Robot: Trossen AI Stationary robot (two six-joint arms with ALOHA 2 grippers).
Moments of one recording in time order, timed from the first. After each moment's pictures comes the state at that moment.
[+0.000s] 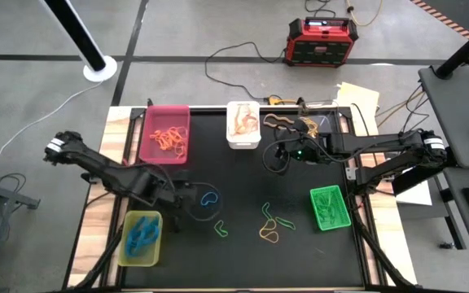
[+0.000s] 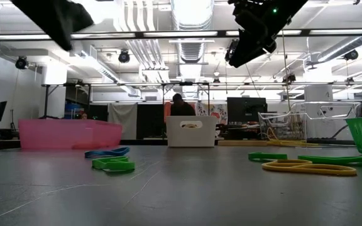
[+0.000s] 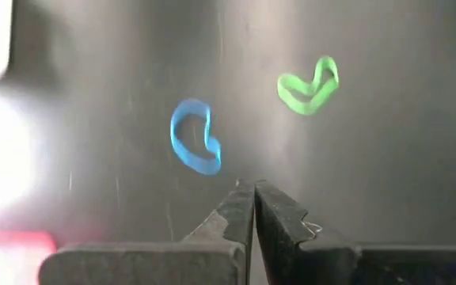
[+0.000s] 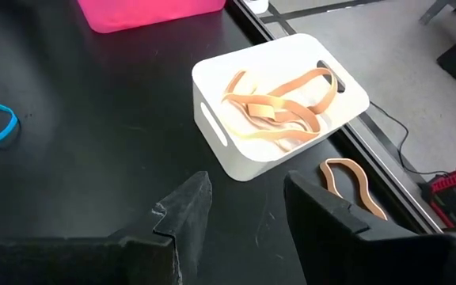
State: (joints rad) left arm -0.43 1.33 1.12 -0.96 -0.23 -0.36; right arm -0.07 1.28 1.01 -0.49 0.44 0.17
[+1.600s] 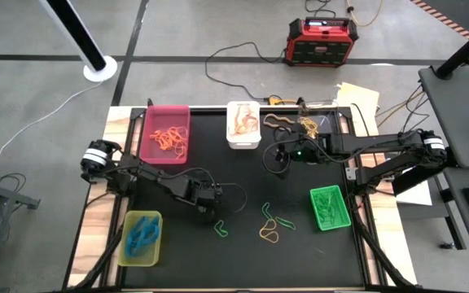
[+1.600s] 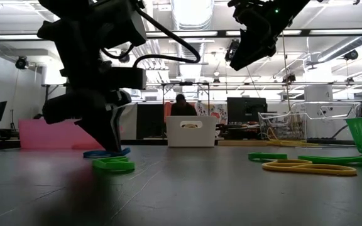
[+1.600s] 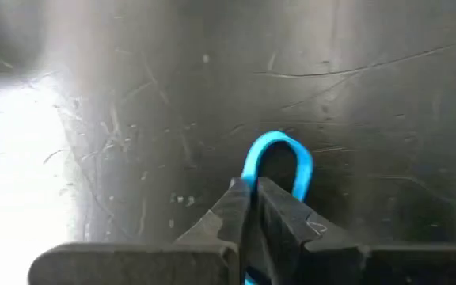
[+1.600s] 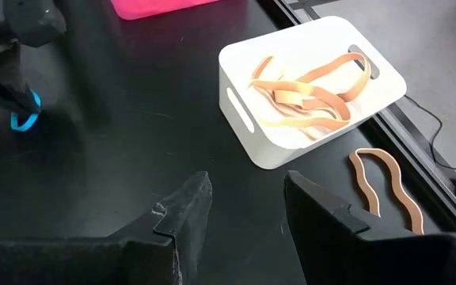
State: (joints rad) left arm -0.21 1.77 0.92 -0.45 -0.28 -0.18; right arm -0.07 1.28 1.00 -0.50 0.36 0.20
